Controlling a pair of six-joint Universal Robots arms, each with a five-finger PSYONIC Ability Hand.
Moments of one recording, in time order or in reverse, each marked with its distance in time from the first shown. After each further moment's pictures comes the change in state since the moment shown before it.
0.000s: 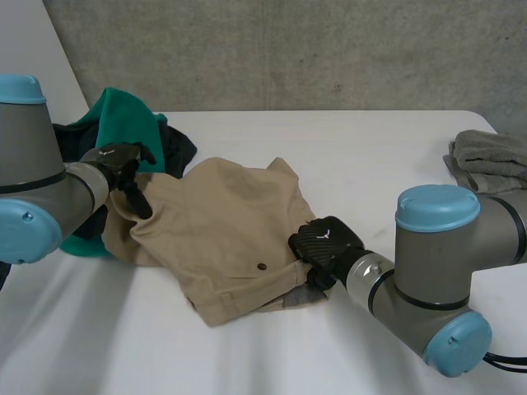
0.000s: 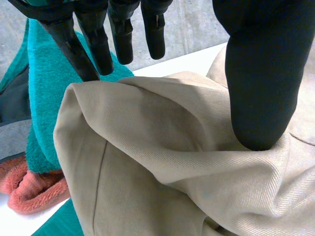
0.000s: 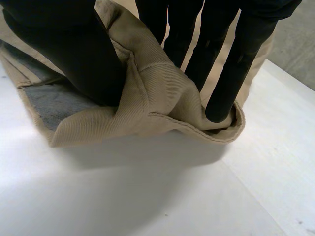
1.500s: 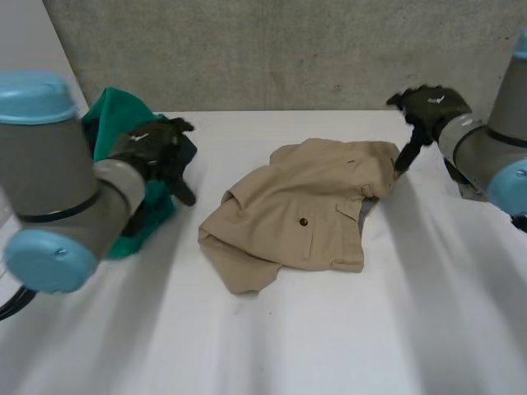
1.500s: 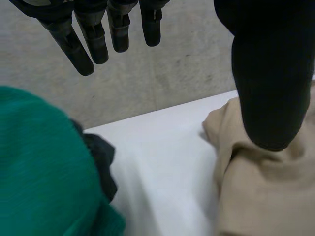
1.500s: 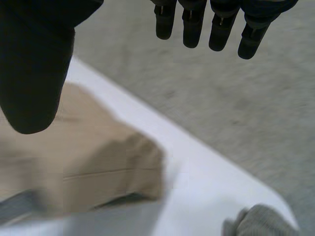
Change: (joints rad) left arm -0.173 0.129 -0.115 0.159 -0.068 -0.140; right arm -0.287 0.097 -0.676 0.360 0.126 0.078; left_hand -0.135 -0.123 -0.119 -0.121 -0.092; right_hand -0.850 -0.962 -0.932 -0.966 -0.933
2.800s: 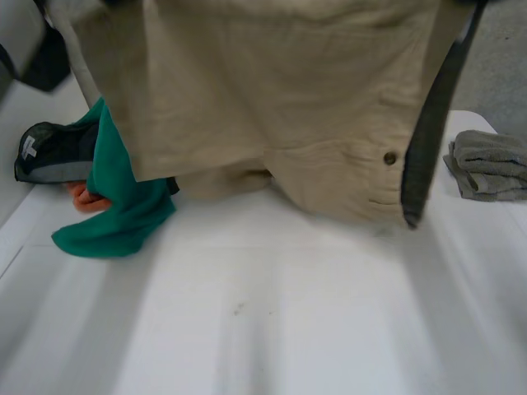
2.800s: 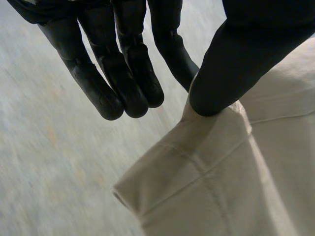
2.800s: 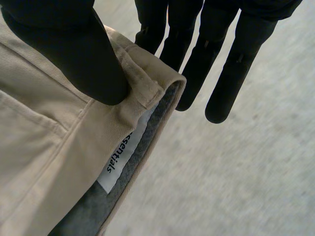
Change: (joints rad) left arm -0.028 0.301 0.302 -0.038 0.015 0.113; right arm -0.027 -0.500 0.052 -0.052 -0.109 0.171; left_hand 0.979 0.992 0.975 0.993 0.933; right_hand 0.878 0.972 0.976 0.986 0.933
